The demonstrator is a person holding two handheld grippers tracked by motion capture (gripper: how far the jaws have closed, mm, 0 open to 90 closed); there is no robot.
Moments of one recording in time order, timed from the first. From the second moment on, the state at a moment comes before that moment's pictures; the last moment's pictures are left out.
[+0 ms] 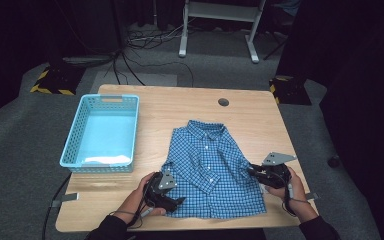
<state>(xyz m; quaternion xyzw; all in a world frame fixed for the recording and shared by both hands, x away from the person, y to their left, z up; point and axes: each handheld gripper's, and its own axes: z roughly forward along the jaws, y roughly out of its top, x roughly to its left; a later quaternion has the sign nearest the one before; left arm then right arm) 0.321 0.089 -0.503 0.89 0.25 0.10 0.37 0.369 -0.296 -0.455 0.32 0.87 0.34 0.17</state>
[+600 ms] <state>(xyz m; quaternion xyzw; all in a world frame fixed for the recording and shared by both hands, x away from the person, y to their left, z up) 0.321 0.089 -0.503 0.89 0.25 0.10 0.37 0.370 -0.315 -0.460 0.35 0.86 0.32 0.18</state>
